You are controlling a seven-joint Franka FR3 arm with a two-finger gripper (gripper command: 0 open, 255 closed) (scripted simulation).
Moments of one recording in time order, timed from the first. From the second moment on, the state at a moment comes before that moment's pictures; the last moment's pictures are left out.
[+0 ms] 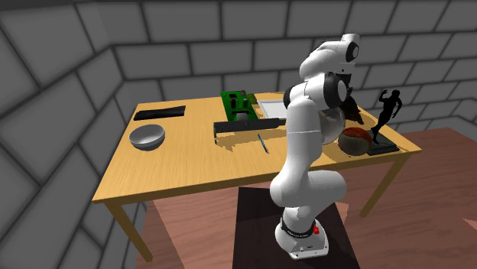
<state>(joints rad) -1.36 0.62 -0.97 -1.17 0.34 1.39 -0.92</state>
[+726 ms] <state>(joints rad) -1.38 0.65 -0.96 -1.25 0.36 1.62 -0.95</state>
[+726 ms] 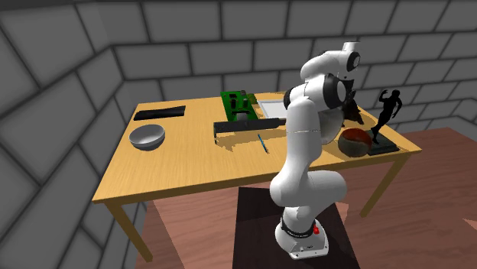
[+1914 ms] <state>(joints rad) -1.45 0.66 -0.83 -1.46 0.43 1.85 -1.08</state>
